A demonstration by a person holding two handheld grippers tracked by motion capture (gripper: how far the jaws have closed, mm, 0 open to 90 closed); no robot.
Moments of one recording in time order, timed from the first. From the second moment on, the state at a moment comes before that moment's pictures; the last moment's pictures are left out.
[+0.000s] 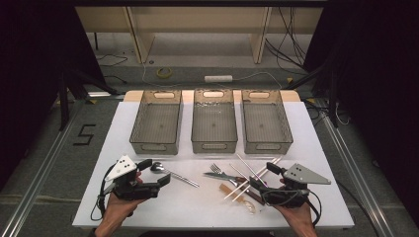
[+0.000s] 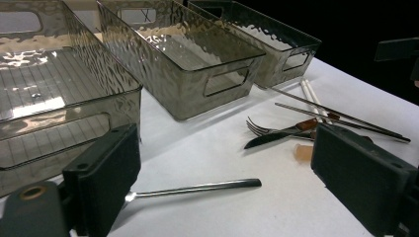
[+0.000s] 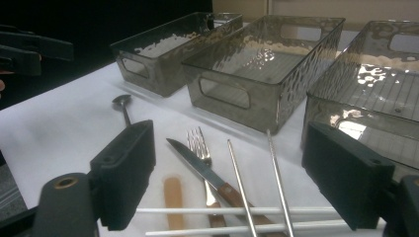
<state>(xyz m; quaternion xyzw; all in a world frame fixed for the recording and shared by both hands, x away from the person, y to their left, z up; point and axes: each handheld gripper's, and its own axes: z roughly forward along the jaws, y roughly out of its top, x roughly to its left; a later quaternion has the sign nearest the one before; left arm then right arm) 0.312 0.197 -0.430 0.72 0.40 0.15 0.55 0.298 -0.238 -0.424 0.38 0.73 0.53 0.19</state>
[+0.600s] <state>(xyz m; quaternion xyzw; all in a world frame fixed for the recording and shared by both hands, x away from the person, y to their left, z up) 0.312 0.197 -0.429 0.72 0.40 0.15 0.54 0.306 -0.246 -0.419 0.39 0.74 0.51 0.18</state>
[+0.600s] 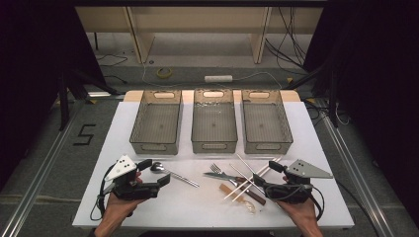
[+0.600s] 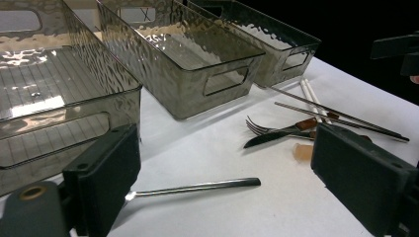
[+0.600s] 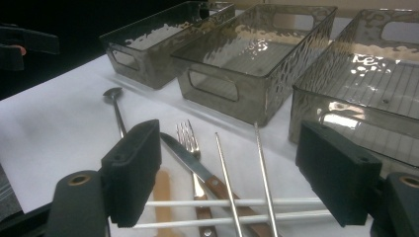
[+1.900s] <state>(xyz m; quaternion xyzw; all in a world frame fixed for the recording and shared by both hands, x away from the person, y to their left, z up) 0.310 0.195 -0.429 0.73 0.39 0.16 0.53 0.346 -0.267 -0.448 0.42 0.87 0.24 0.06</state>
